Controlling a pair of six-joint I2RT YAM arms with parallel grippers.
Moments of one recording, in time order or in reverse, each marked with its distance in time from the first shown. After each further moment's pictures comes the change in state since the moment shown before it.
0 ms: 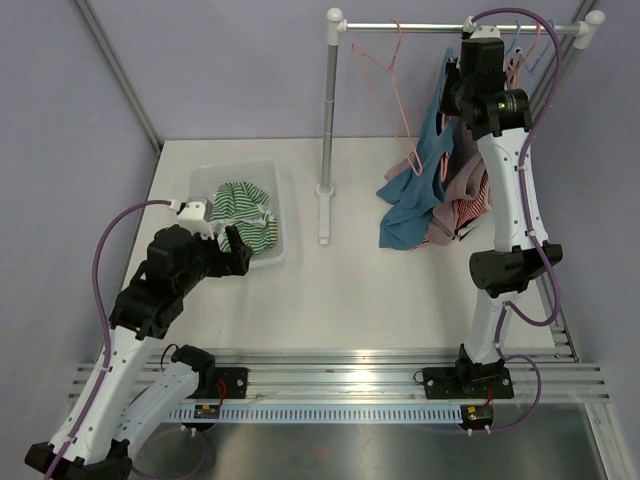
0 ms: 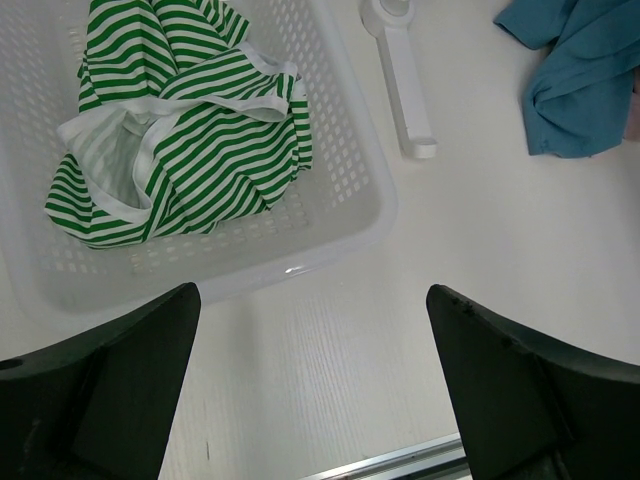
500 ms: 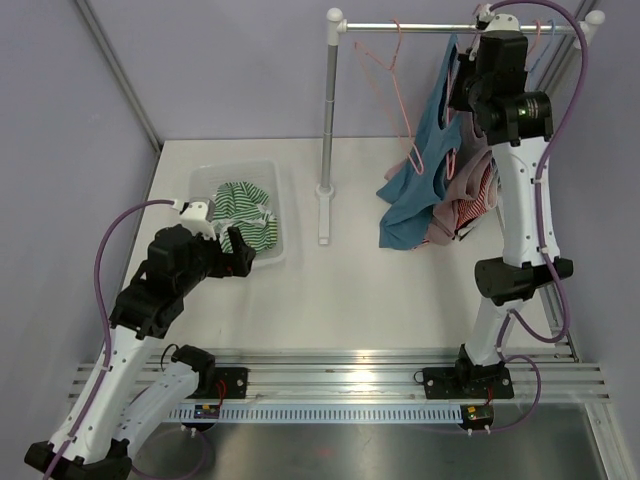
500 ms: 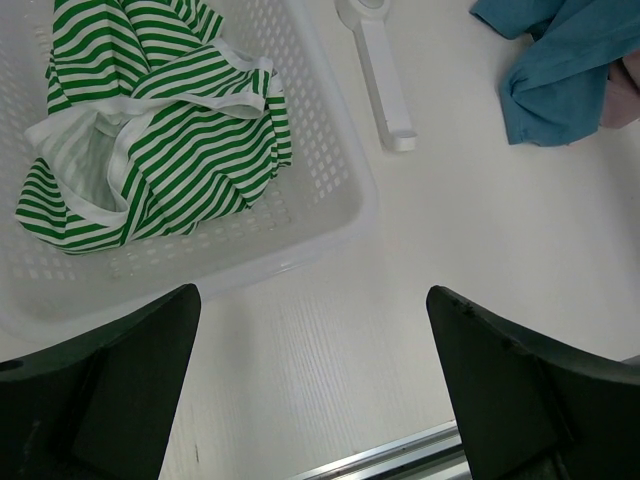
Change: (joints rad) left arm -0.002 0.000 -0.002 0.004 0.048 0.000; right arm 0.000 -0.057 0.043 -0.027 -0.032 0.001
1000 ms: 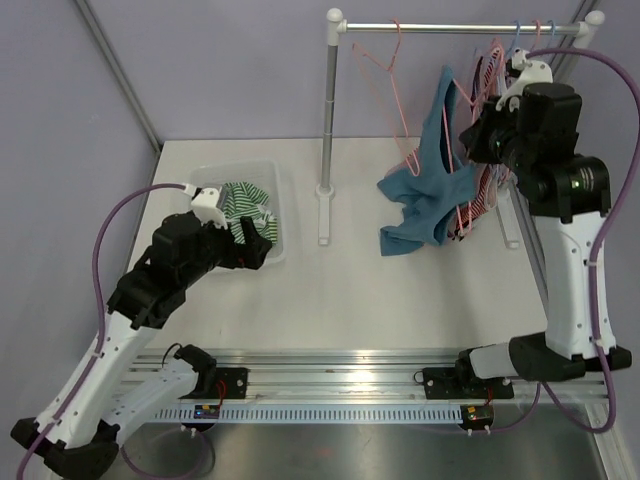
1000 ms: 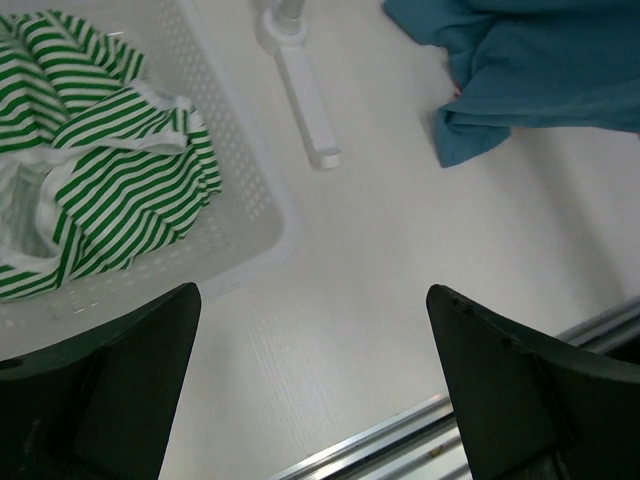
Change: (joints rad) left arm -0.114 0.073 0.111 -0.004 0.002 -0.047; right arm 0.000 -0.475 -0.449 -0.003 -0.180 0.059
